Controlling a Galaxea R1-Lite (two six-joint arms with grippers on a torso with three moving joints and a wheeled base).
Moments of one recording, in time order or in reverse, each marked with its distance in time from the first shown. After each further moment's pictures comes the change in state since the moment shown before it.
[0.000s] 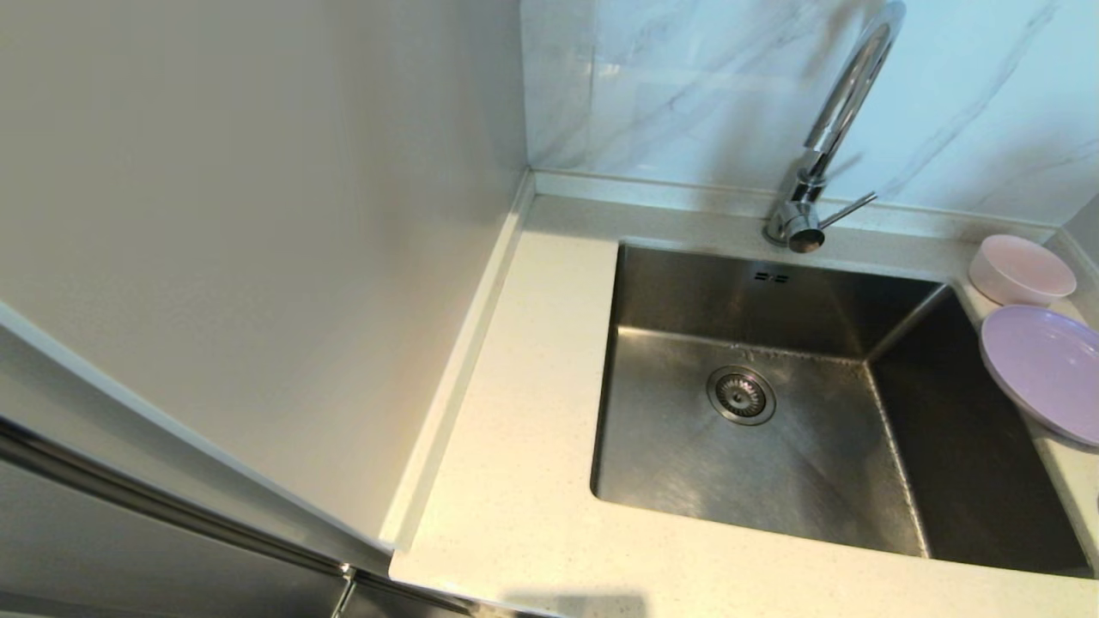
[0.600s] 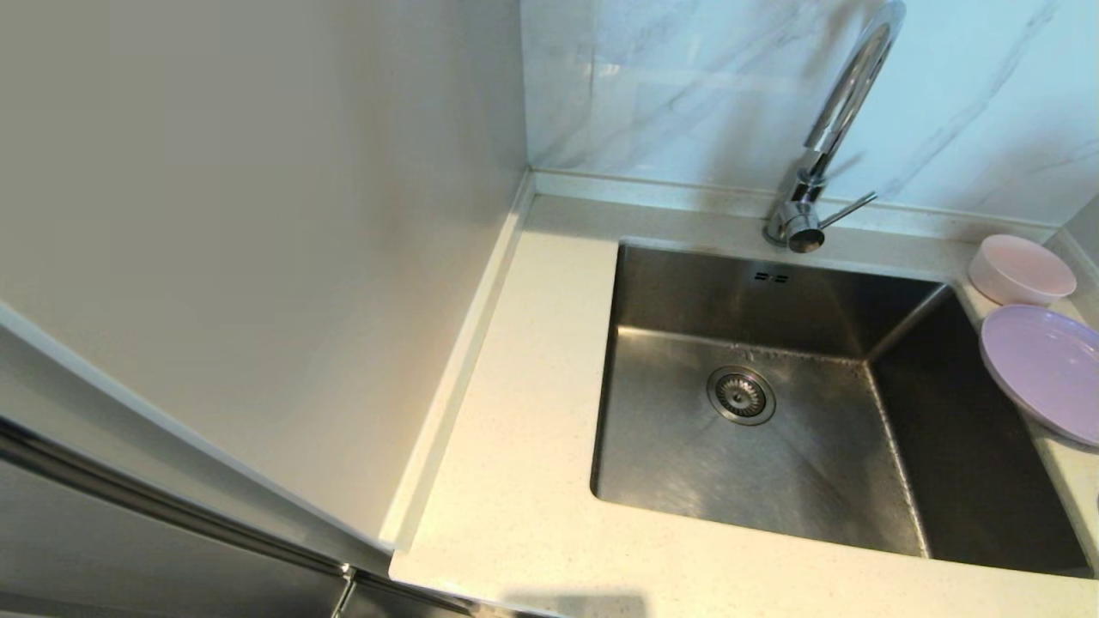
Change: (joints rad) left arm 0.000 0.000 0.000 0.000 0.000 0.000; right arm 0.000 0.000 0.000 0.000 0.000 0.000
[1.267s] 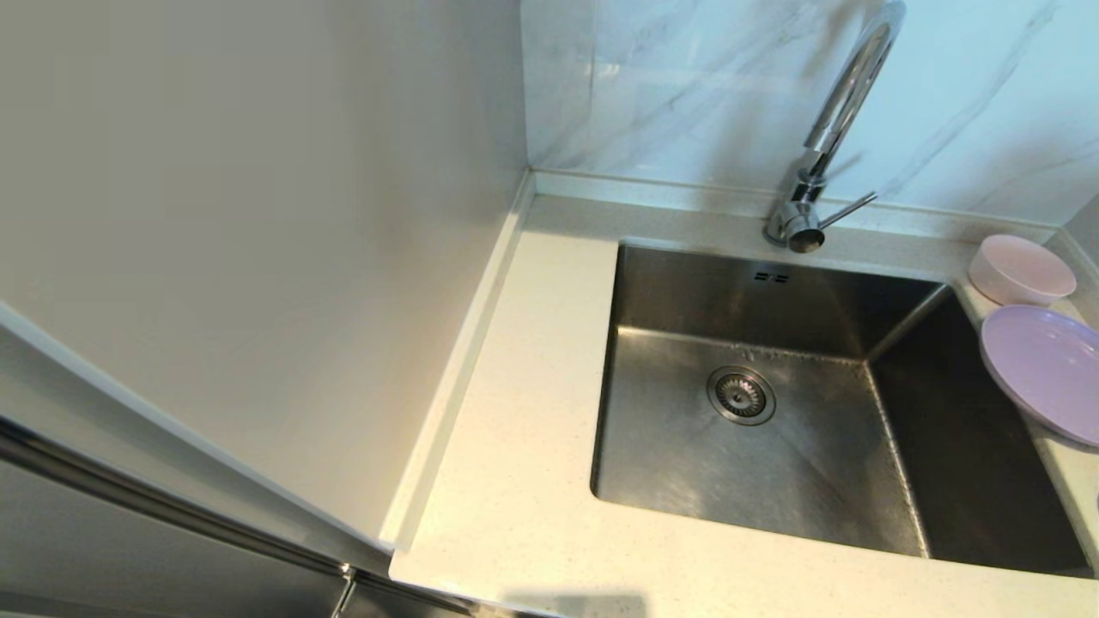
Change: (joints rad) left arm 0.000 0.000 0.000 0.000 0.000 0.000; right arm 0.000 0.000 0.000 0.000 0.000 0.002
